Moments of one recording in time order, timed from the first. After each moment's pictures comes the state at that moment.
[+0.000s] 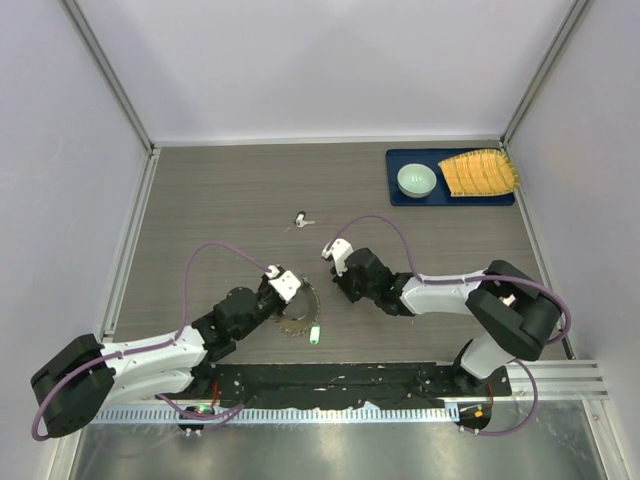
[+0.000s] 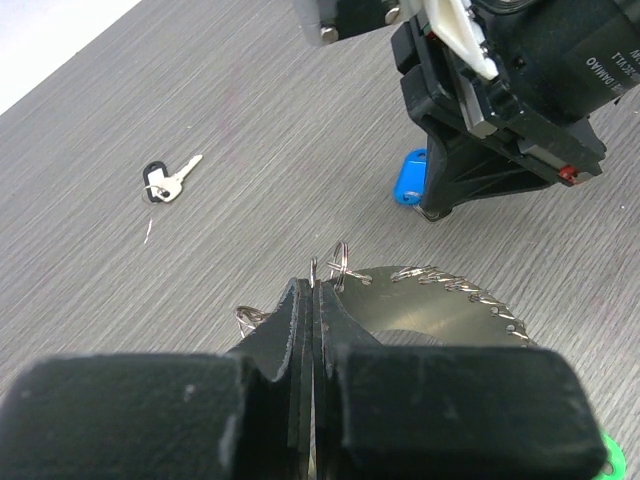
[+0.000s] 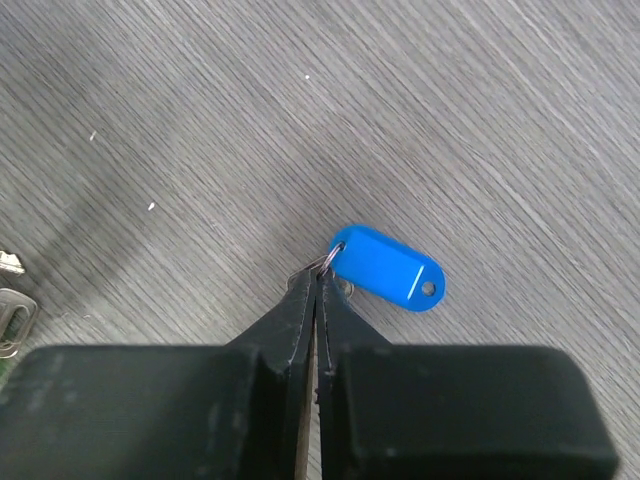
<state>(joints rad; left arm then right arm) -0.94 0.94 0.16 0.62 -0.18 0.23 0.87 1.56 0.63 0.23 0.09 -0.02</state>
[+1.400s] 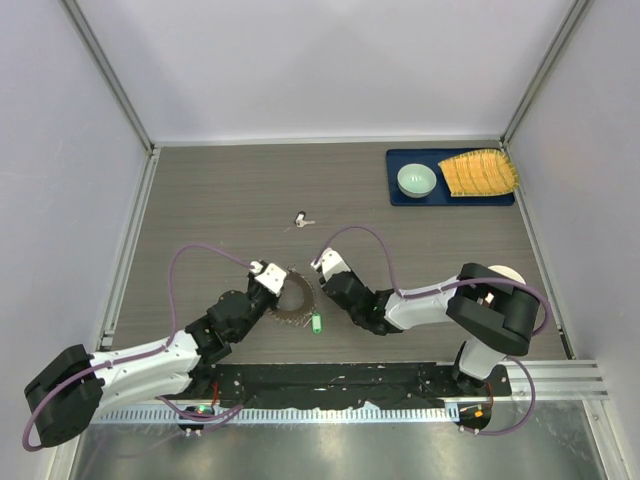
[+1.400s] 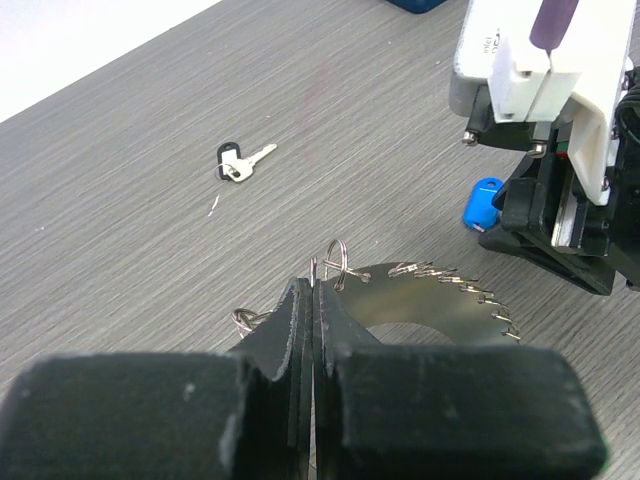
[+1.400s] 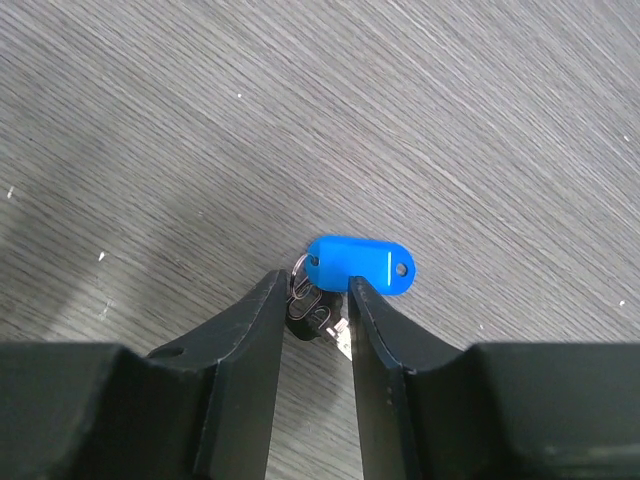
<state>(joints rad) -0.94 0.85 0.14 0.61 -0.37 0.16 1.09 1.64 0.62 0.33 0.59 0.07</state>
